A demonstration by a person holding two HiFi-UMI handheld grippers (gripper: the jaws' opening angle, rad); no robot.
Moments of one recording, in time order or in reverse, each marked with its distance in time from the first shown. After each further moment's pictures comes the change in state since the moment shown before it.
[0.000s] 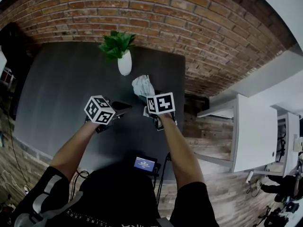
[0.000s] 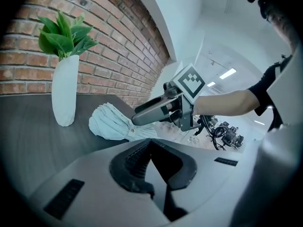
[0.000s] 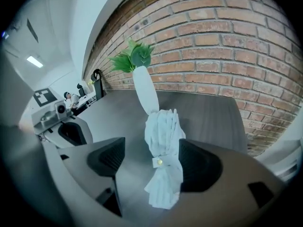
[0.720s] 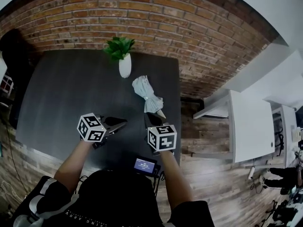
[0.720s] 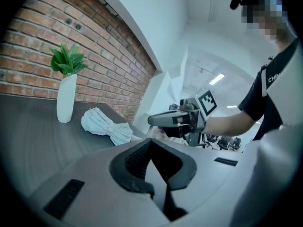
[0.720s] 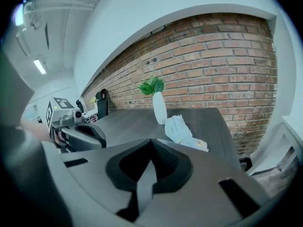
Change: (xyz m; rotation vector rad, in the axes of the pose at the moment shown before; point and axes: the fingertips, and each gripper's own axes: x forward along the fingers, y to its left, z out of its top) left arm -0.071 -0.093 -0.032 0.057 -0.148 -0.060; right arm -0.113 0.099 -0.059 0.033 -0.327 -0.086
